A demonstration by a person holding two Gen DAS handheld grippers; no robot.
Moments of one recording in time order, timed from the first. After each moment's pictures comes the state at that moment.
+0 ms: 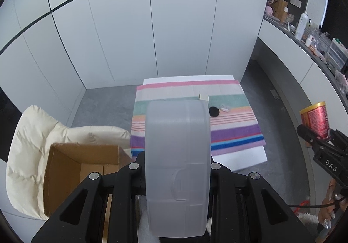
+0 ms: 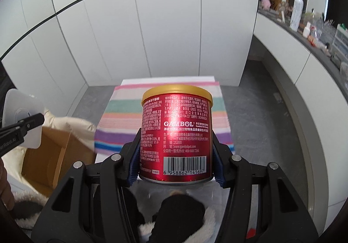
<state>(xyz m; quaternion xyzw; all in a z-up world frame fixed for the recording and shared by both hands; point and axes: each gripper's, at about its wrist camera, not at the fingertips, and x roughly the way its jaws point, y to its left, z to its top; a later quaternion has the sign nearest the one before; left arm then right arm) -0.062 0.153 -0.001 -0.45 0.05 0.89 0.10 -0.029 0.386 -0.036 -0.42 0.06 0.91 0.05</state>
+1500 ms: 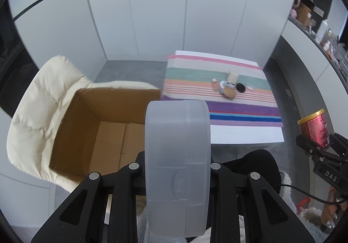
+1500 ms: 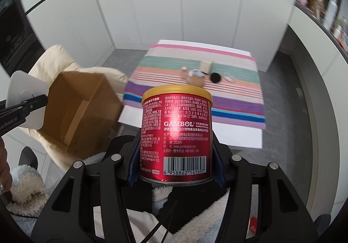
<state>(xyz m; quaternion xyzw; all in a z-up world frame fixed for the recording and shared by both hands) 0.019 0.028 -0.052 -0.49 0.00 0.87 0.03 0.023 0.278 -0.083 -0.48 0.01 0.88 -0.05</state>
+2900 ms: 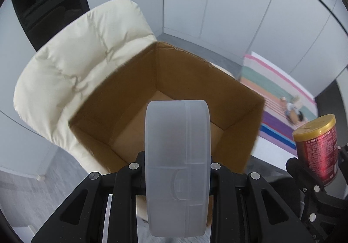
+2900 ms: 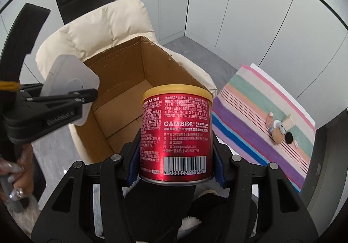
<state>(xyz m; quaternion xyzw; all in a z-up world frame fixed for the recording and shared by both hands) -0.011 -0.147 -0.145 -0.52 -0.10 0.84 -0.14 -0.037 0.008 -0.123 -0.47 -0.16 0.84 -0.24</state>
